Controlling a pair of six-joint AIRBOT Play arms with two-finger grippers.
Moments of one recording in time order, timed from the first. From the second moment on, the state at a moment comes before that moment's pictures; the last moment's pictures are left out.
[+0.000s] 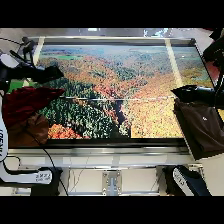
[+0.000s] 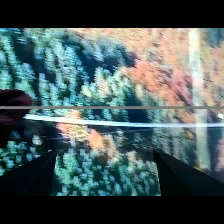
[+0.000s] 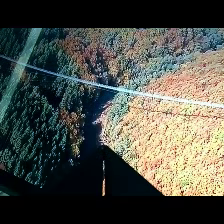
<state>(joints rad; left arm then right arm) 0.16 -1.47 1.51 1.15 -1.10 -1.38 -0.22 -0.77 1.09 -0.89 1.23 1.12</state>
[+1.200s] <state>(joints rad) 0.60 -1.79 1.51 1.18 -1.04 -1.90 -0.22 -0.77 1.09 -0.74 1.07 1.12</state>
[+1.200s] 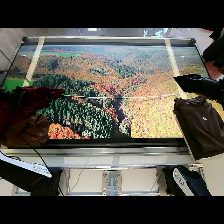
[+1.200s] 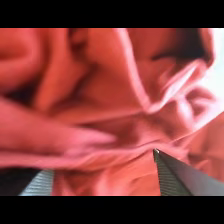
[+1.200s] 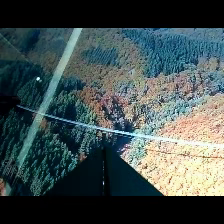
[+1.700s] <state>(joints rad) 0.59 -1.78 1.51 0.86 -0.99 -1.79 -0.22 -0.77 1.09 -0.62 1.06 1.12</state>
